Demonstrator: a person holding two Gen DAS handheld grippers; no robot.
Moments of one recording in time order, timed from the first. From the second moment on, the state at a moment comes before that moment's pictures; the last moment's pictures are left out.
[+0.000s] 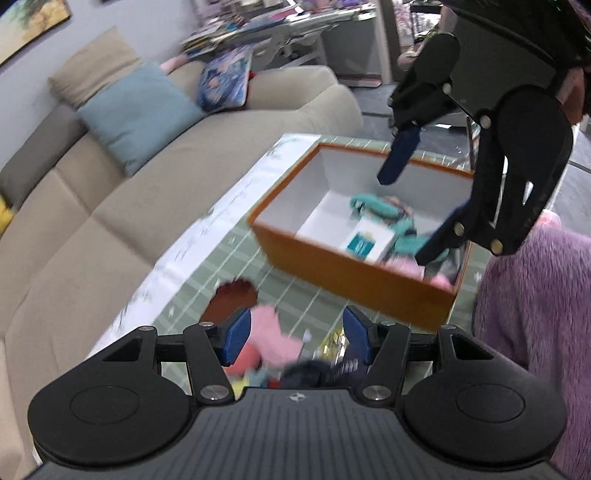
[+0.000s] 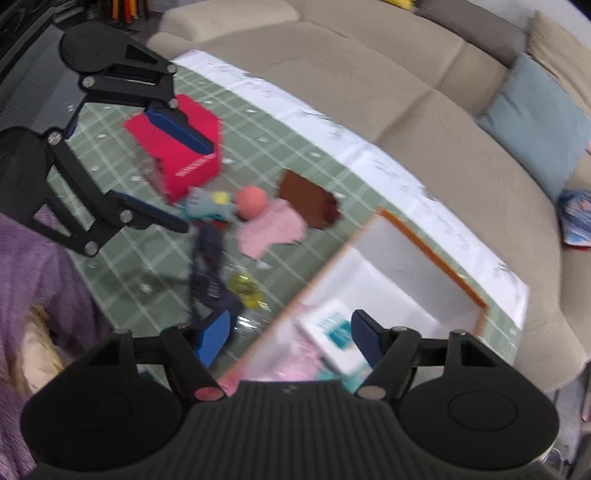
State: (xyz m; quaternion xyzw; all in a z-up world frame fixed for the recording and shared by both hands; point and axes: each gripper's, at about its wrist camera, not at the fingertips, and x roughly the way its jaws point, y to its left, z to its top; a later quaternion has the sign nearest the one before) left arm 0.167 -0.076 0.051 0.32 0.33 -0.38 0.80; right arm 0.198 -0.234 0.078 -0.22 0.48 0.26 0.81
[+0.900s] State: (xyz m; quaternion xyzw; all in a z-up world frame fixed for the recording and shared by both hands) left arm 0.200 -0.028 -0.060 0.34 0.43 -0.36 0.75; right arm 0.239 -0.131 -0.072 -0.14 0.58 0.26 0.76
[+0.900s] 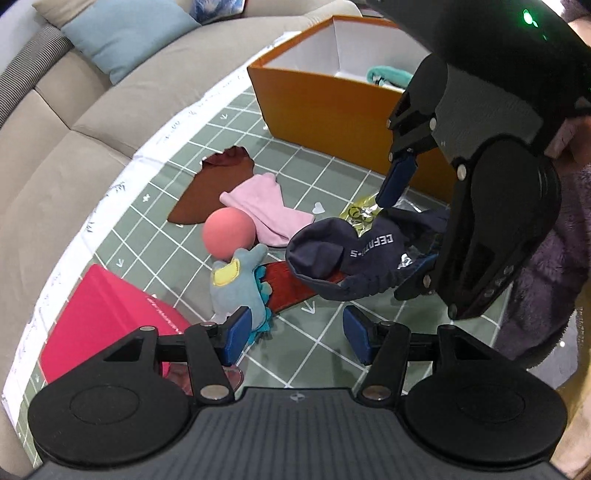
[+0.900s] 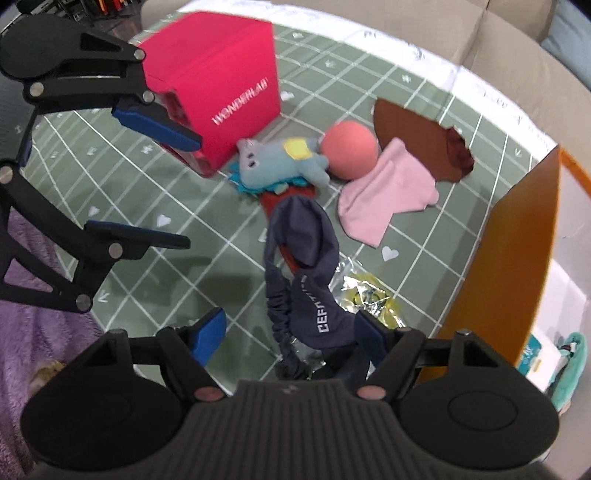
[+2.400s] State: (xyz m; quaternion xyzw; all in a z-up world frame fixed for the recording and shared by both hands) left arm 0.306 -0.064 -0.124 0.36 0.56 -0.32 0.67; right arm 0.297 -0.118 -0.105 -0.12 0.61 0.27 0.74
